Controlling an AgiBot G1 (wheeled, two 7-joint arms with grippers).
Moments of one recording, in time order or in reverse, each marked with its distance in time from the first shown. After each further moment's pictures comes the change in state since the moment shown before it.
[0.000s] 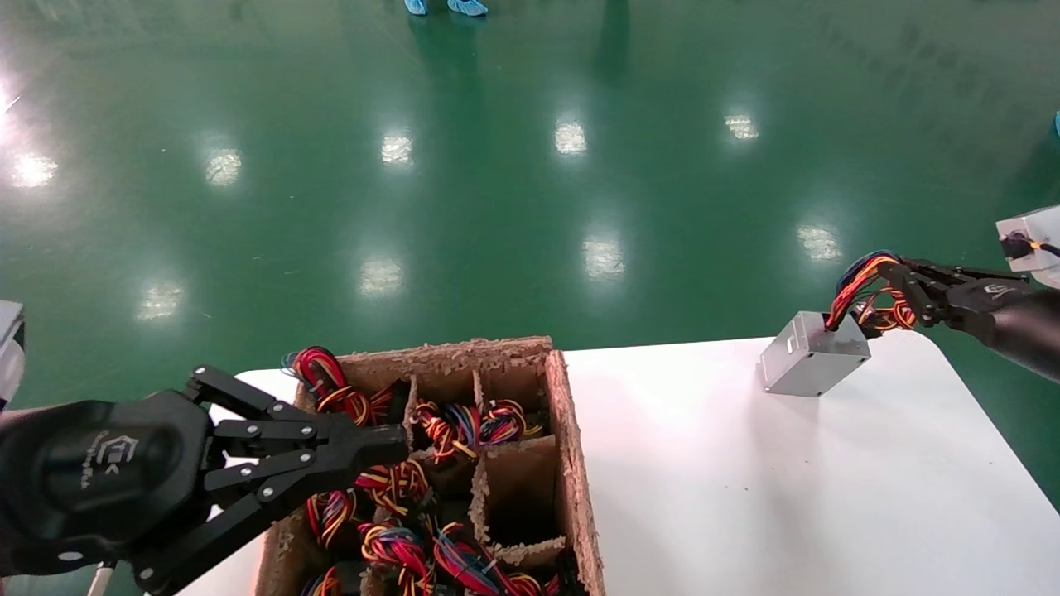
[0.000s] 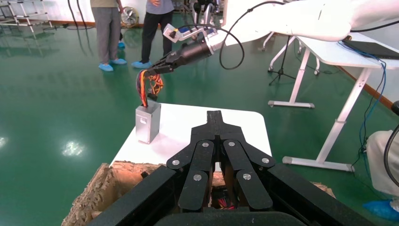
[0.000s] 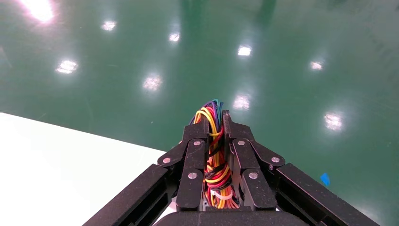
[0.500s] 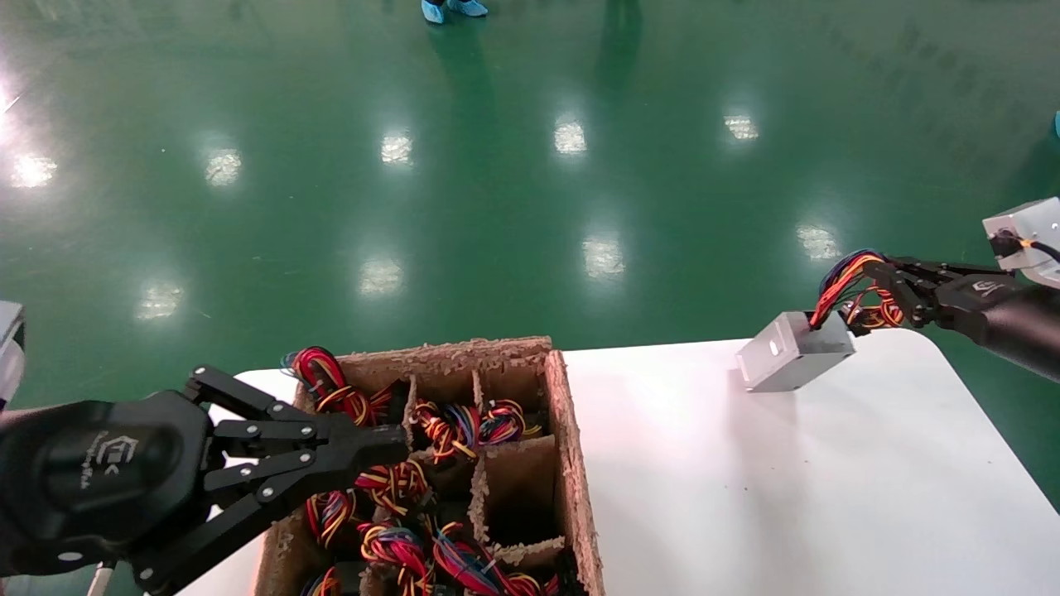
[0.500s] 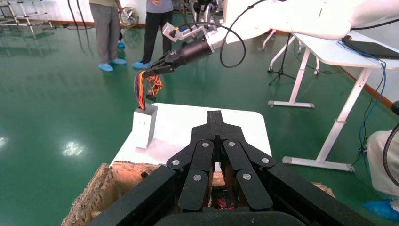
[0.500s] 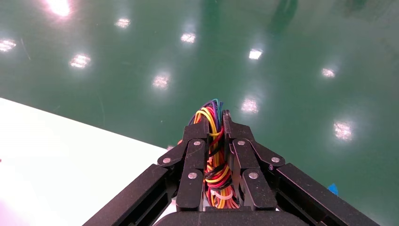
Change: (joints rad) left arm 0.000 0.000 0.000 0.000 0.000 0.000 0.000; right arm 0.012 0.009 -0.014 0.019 -0.007 -0.057 -0.010
